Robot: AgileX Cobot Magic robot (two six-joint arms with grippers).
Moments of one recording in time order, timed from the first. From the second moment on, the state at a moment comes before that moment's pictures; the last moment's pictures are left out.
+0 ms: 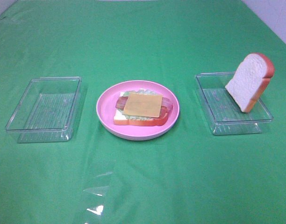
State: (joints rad) left arm -0.02 0.31 -0.47 0.00 0.81 0.05; right arm -0.01 0.00 -0.50 0.02 1.06 -0.01
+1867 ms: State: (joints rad) left arm -0.02 -0.01 -0.50 0.01 1.05 0.03; right arm -0.01 0.00 -0.50 0.02 1.06 -0.01
